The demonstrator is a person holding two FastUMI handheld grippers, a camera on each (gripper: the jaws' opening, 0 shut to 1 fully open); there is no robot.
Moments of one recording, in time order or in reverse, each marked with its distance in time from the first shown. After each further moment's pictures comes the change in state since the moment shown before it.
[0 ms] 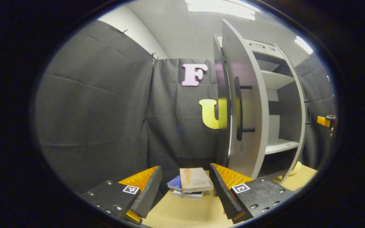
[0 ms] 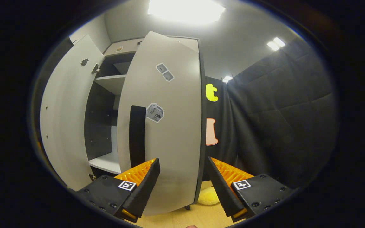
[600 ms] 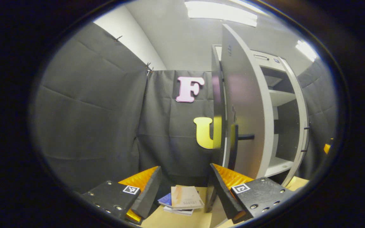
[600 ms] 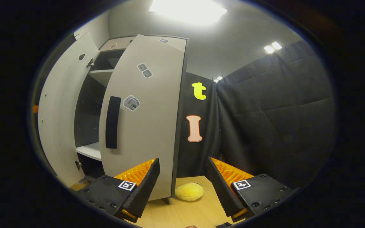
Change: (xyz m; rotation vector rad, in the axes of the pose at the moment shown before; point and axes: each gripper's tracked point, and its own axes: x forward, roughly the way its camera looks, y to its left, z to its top) left arm 0.046 -0.052 0.092 -0.011 -0.093 -0.024; right arm -0.038 -0.079 -0.016 -0.062 0.029 -0.089
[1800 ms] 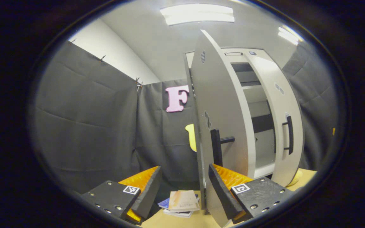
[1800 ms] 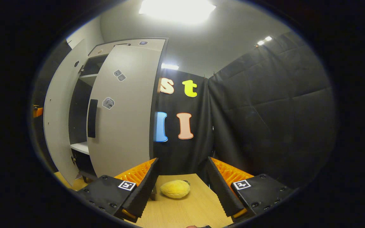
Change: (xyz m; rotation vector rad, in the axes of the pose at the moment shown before) left arm -0.028 -0.109 0.019 0.131 -0.077 -0.010; right arm -0.010 -0.095 -0.018 0.044 0.016 0.000
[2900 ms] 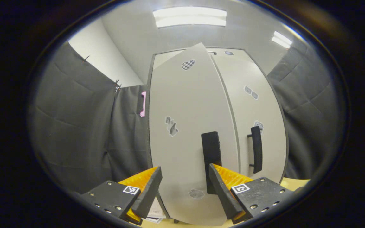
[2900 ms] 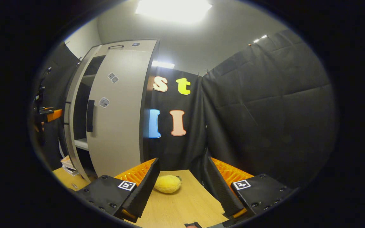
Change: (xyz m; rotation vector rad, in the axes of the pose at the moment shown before) left arm 0.033 -0.126 0.009 -0.037 -0.064 -0.109; right arm -0.034 -0.031 -0.003 0.010 0.016 0.015
